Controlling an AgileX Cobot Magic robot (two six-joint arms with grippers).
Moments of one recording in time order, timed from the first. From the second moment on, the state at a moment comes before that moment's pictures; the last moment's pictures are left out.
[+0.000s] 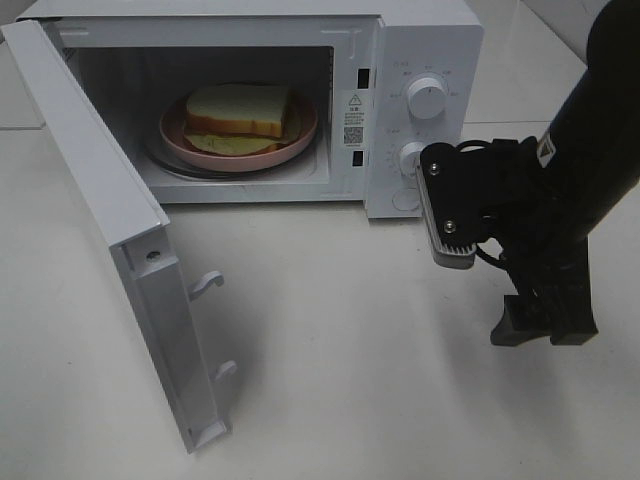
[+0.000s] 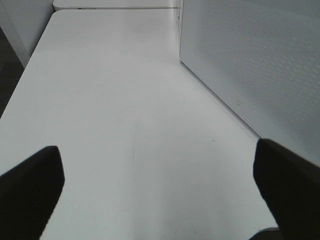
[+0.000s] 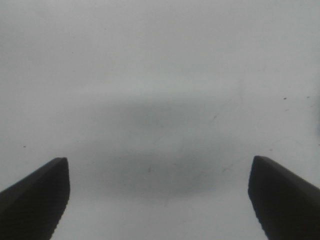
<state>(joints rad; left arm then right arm) 0.02 0.00 -0.52 -0.03 1.08 0.03 0.51 1.52 -0.92 -0.05 0.75 -1.06</state>
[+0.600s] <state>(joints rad) 0.02 0.00 -0.52 -0.03 1.08 0.03 0.63 1.64 -1.14 -0.11 0.72 -1.07</state>
